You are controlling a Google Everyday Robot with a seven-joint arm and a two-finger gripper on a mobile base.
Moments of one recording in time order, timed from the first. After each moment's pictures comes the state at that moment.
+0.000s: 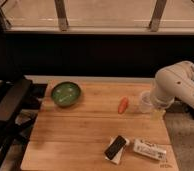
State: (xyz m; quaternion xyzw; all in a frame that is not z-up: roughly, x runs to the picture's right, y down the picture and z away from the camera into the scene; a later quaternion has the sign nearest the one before) arm 0.285 0.104 0.684 -0.28 0.02 0.02 0.96
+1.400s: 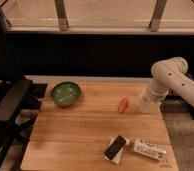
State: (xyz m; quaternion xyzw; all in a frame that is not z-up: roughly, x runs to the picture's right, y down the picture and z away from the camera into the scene) arm 0.299 0.083 0.754 -0.30 0.01 0.02 0.95
